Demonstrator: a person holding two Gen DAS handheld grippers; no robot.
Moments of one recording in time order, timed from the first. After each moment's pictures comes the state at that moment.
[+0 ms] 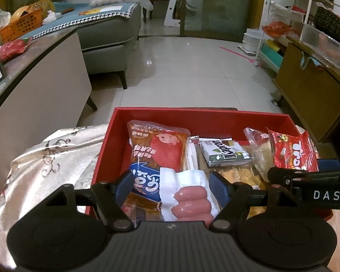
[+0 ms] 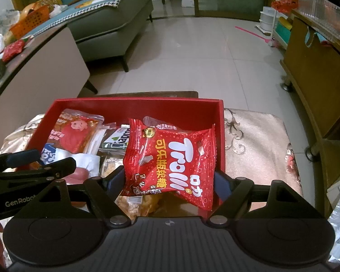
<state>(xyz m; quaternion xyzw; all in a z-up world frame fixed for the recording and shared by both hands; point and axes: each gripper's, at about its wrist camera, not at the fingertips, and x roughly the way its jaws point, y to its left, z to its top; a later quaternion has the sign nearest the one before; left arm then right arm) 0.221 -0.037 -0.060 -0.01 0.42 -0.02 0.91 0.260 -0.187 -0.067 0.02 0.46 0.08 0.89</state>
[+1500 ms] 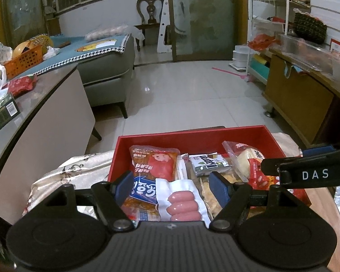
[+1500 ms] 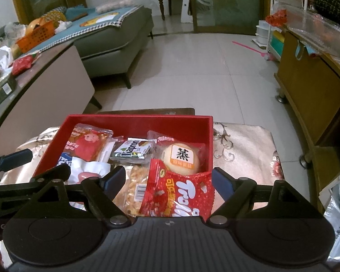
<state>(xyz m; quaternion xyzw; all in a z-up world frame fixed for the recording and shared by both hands) 0.177 -0.053 -0.022 0.04 0.35 -0.03 0.93 0.232 -0.196 -0.035 0.03 0.42 0.08 0.90</state>
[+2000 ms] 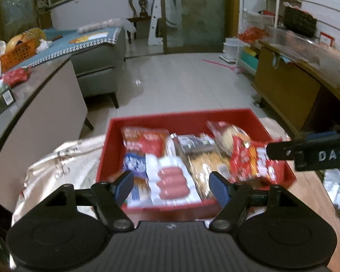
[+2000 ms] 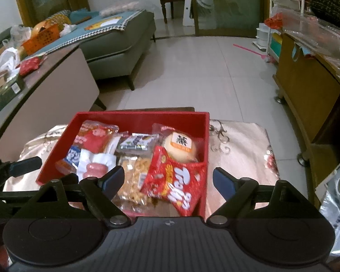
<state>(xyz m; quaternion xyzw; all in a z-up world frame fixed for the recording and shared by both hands) 0.146 -0.054 -0.028 0.03 0.38 -0.06 0.92 0.203 -0.205 -0.025 0.03 0.41 0.09 0.91</state>
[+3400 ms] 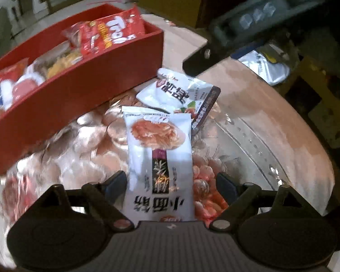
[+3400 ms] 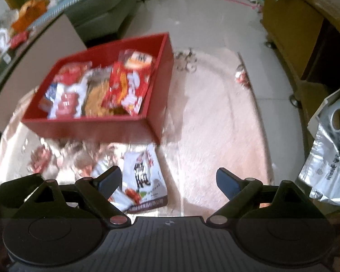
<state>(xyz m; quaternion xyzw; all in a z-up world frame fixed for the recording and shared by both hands) 0.069 -0.127 -0.113 0.13 0.50 -0.30 0.80 0.154 -0.272 -0.084 0.06 0.51 0.09 0.85</state>
